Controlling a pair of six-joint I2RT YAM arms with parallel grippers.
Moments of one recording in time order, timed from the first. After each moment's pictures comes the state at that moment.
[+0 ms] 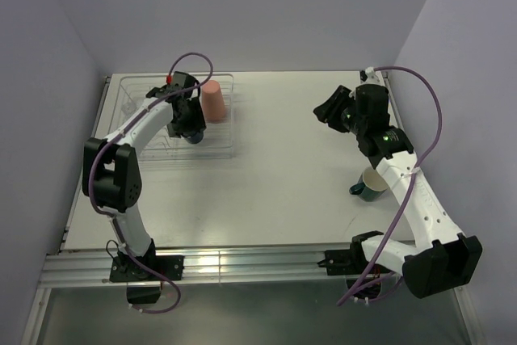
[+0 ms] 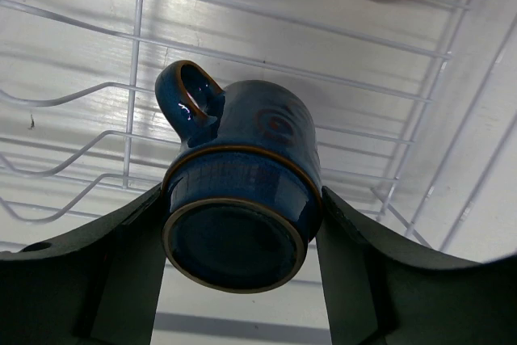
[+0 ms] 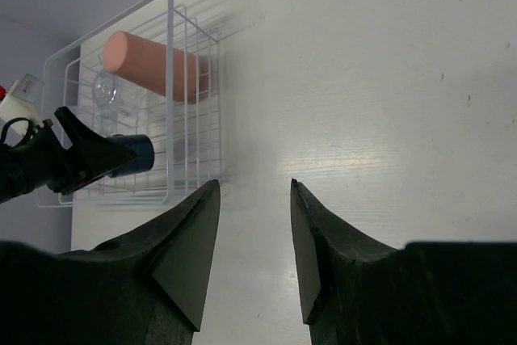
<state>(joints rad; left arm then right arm) -0.29 1.82 1.51 -0.78 -0.16 -0.52 0.21 1.12 1.11 -0.44 -0.07 0.64</state>
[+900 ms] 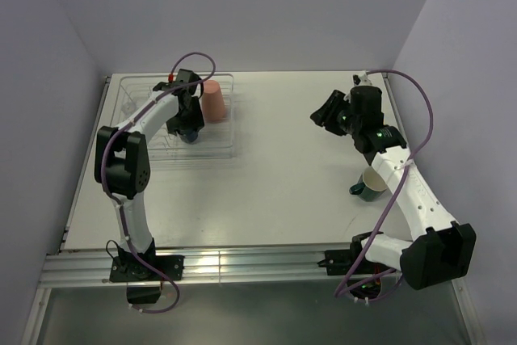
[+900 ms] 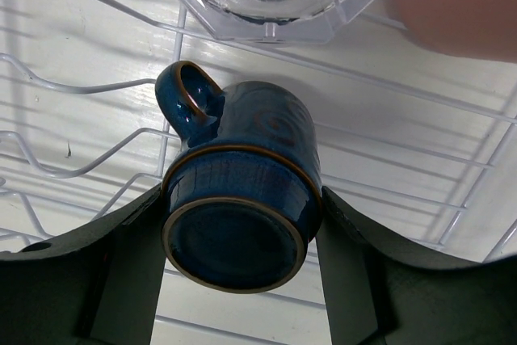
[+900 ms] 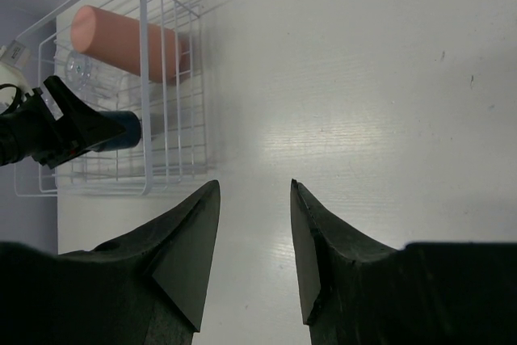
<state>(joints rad) -0.28 1.98 1.63 -0.84 -0.26 -0.49 0.20 1.17 1.07 -0.42 -0.11 0.63</state>
